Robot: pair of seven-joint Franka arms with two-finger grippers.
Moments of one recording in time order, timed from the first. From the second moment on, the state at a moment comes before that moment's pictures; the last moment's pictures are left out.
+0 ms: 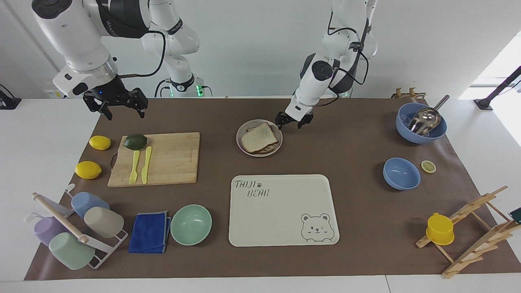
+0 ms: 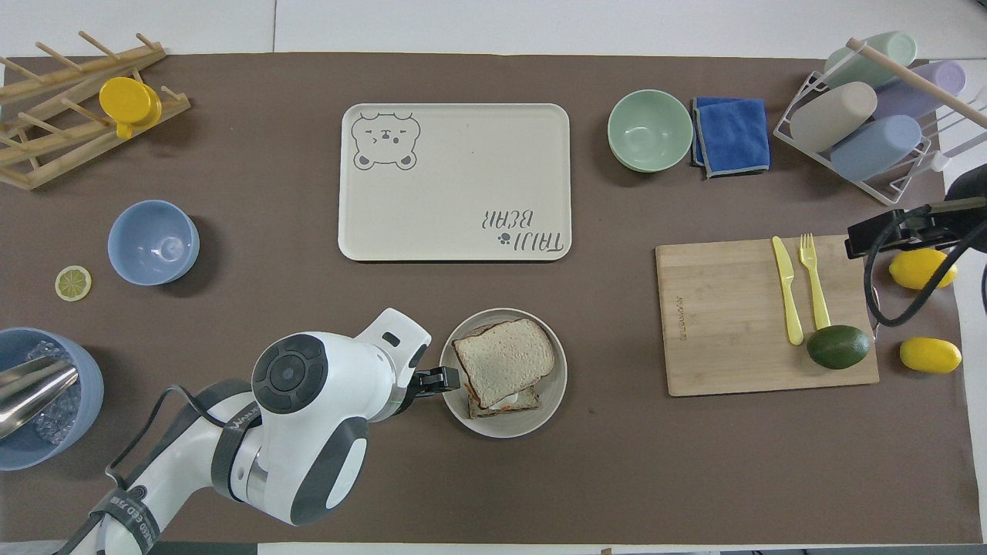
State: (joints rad) left arm -0.58 -0.07 -0.11 -2.42 -0.36 2.35 -0.54; right arm 0.02 0.00 -0.04 -1.64 -0.03 1.57 -0.09
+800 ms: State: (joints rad) left arm -0.66 -0.02 -0.10 -2.47 -0.42 2.48 -0.55; right arm 0.02 0.00 -0.04 -1.64 -0.03 1.57 -0.09
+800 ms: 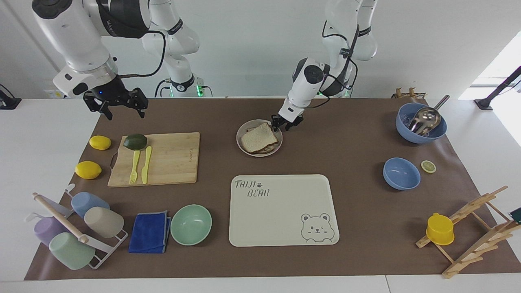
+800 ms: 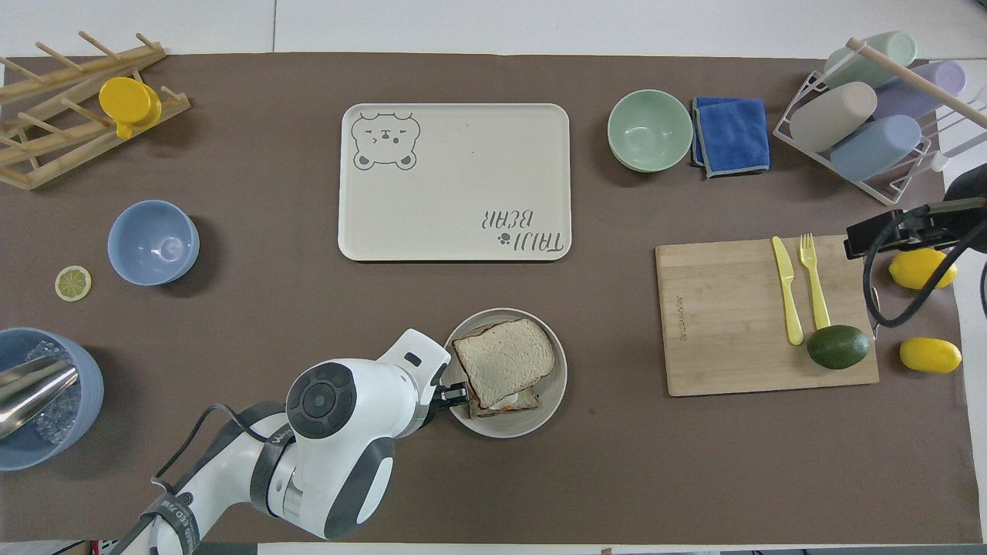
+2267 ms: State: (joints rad) left arm -0.37 0.18 -0.07 -1.96 -0.41 2.20 -0.43; right arm 0.02 0.00 -0.04 -1.64 -0.03 1.57 -0.09
